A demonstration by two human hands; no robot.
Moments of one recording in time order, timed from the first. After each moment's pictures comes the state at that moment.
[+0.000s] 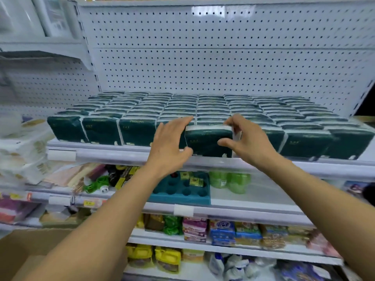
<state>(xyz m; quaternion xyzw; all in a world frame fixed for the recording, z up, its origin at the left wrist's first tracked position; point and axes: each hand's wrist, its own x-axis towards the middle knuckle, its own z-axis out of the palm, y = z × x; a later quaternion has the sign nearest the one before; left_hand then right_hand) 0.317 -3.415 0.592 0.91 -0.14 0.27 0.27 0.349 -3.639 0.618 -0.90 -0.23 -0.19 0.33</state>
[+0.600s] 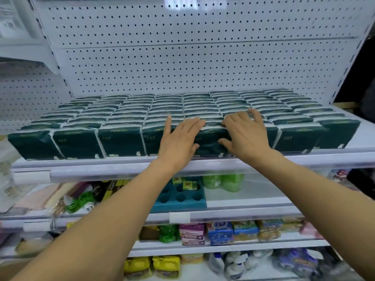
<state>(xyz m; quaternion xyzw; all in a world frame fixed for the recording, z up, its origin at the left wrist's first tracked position) 0.389 -3.442 0.581 0.94 -0.20 0.27 0.00 0.394 -3.641 0.604 -0.93 -0.15 -0.31 -0.08</state>
